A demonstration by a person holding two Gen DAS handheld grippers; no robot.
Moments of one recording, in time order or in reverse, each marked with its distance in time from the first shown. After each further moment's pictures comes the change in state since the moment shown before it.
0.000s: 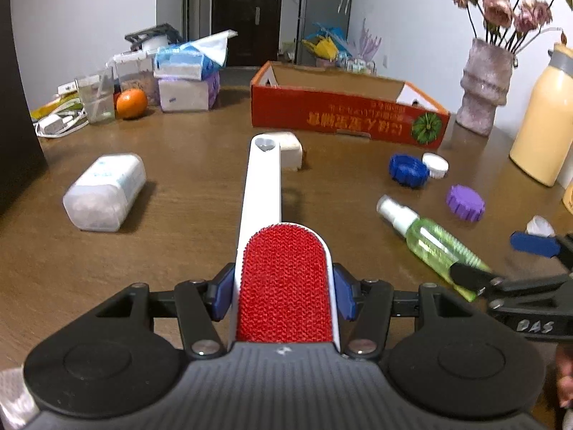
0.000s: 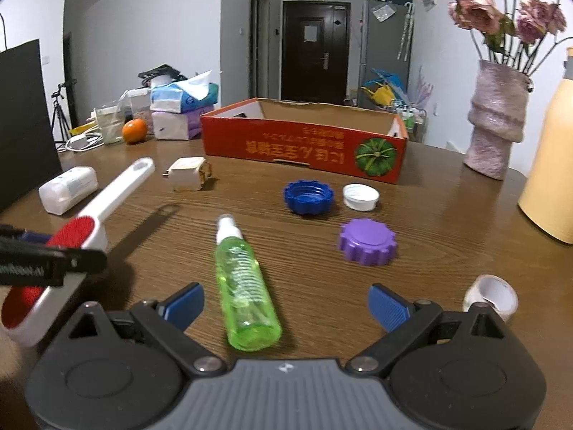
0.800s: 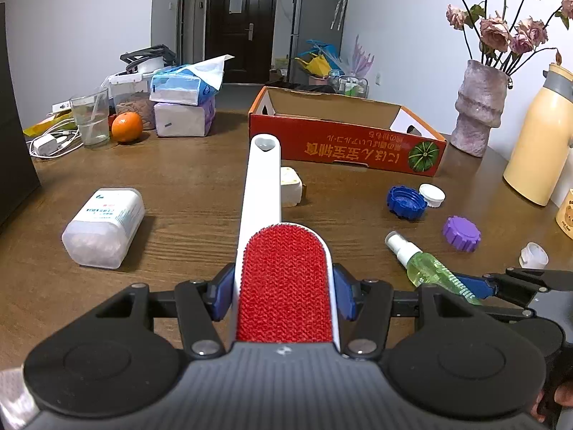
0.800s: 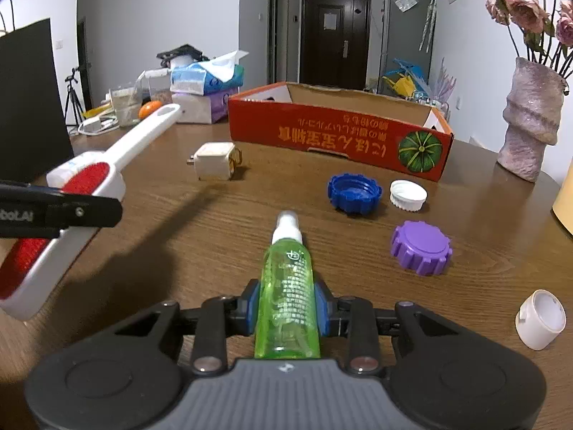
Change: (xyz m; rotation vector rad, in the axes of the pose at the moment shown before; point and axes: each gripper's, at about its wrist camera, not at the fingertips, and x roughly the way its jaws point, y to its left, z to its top) left arm 0.001 0.008 0.022 0.003 -0.046 -0.032; right arm 0.028 0.027 0.010 -0.025 0.040 0.046
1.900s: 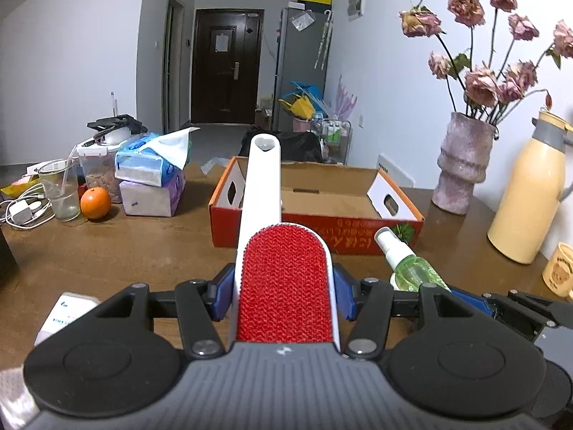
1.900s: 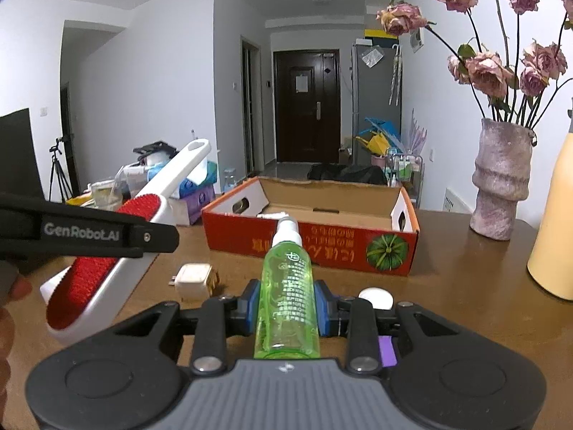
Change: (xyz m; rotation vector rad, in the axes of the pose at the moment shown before) left arm 0.013 -0.040 0.086 0.013 -0.137 -0.037; right arm -0.029 -0.021 0.067 0.078 -0.236 -0.052
